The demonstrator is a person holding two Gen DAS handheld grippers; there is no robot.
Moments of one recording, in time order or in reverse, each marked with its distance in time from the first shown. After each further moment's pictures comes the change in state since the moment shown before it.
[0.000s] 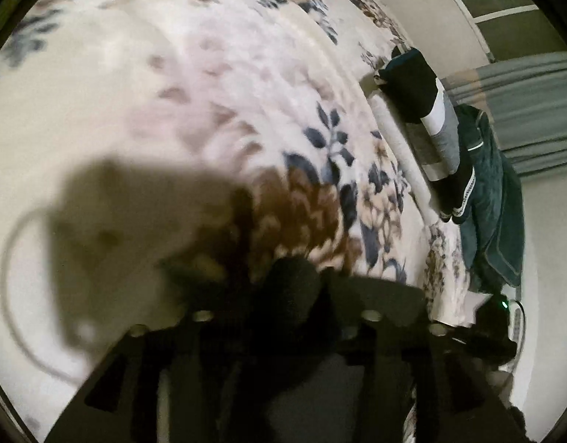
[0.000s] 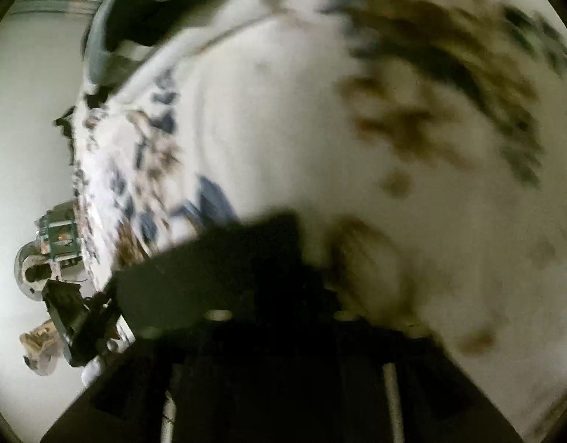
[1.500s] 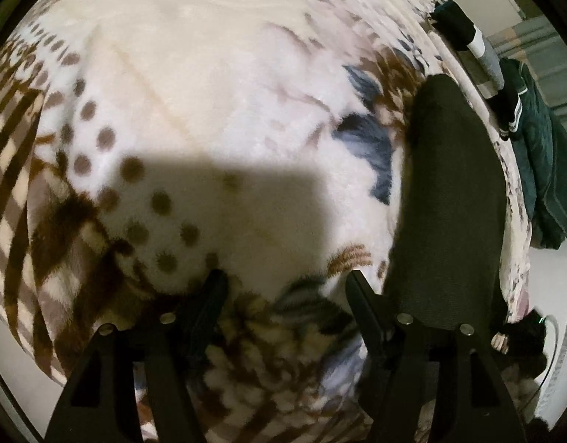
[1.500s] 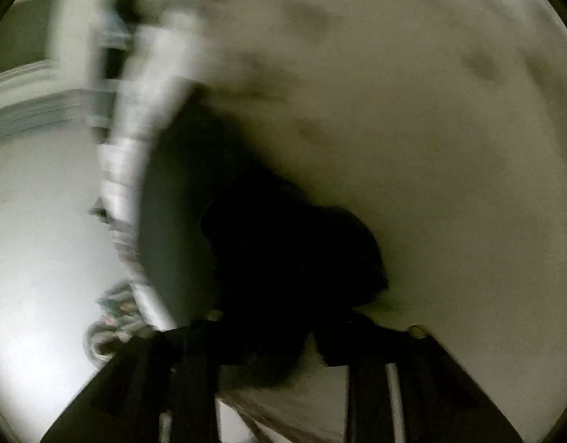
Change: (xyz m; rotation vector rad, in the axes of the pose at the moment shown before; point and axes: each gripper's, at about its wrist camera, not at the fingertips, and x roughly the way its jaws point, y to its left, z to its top) left arm -0.047 0.061 -0.120 0.031 0.081 0.247; right arm 0.028 -0.106 -0.195 0.392 -0.134 0.306
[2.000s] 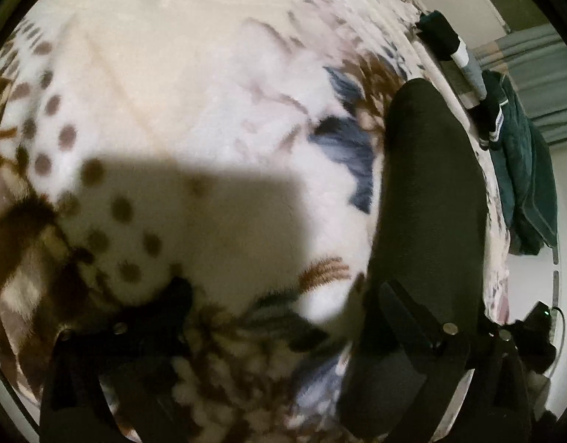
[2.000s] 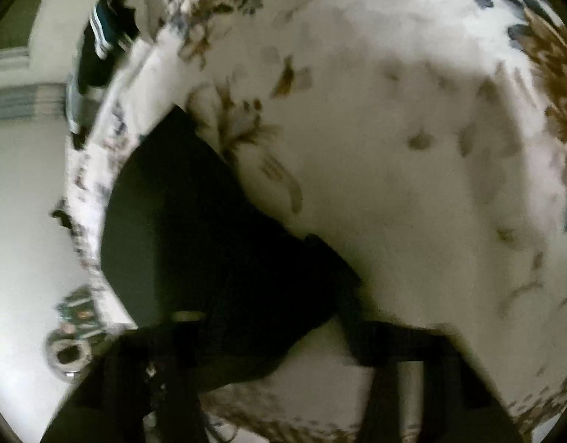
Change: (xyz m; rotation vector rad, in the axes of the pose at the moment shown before) left arm 0.009 0.004 -0.008 -0.011 -0.066 -0.108; right arm -0.024 0.057 0.004 -0.122 -0.095 -0.273
